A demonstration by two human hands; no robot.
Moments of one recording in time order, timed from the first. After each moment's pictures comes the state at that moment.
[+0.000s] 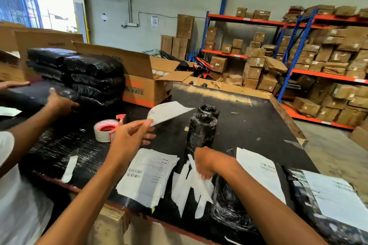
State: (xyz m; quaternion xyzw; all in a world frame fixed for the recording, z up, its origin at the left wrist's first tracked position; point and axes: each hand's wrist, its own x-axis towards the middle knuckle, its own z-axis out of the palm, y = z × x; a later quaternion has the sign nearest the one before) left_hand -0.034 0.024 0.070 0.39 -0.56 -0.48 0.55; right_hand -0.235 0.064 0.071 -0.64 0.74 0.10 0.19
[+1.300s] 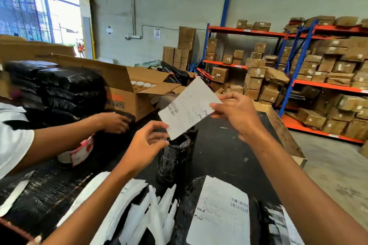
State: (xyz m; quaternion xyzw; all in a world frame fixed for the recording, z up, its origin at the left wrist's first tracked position) left_hand -0.168 -0.006 0.091 0.32 -0.69 -0.42 0.50; right_hand -0.380 0.048 0.190 -0.47 0.55 -0.63 0.29
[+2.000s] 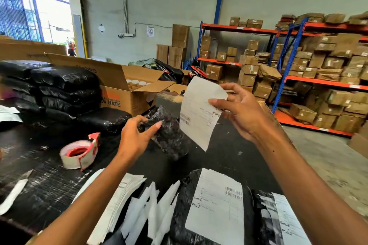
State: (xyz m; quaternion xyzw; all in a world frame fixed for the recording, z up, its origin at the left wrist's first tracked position) left_hand -0.162 -0.024 0.087 0.47 -0.65 -0.31 0.52; right_hand -0.381 0.083 0.199 -0.51 0.48 -0.62 0.36
